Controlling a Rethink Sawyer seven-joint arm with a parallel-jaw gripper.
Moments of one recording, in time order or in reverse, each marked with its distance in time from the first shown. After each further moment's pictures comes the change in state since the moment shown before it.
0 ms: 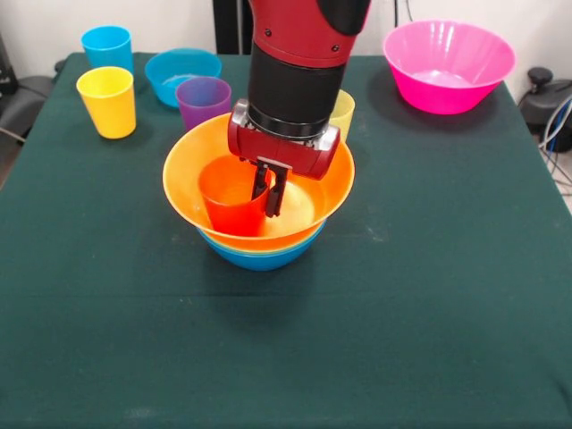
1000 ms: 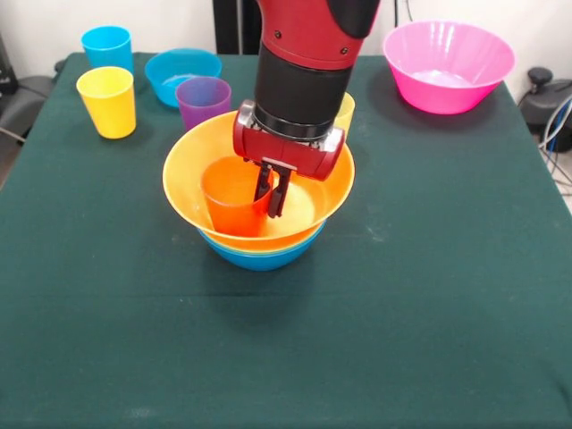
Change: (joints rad) arm 0.026 0.009 -0.028 0.000 0.000 -0.019 0.000
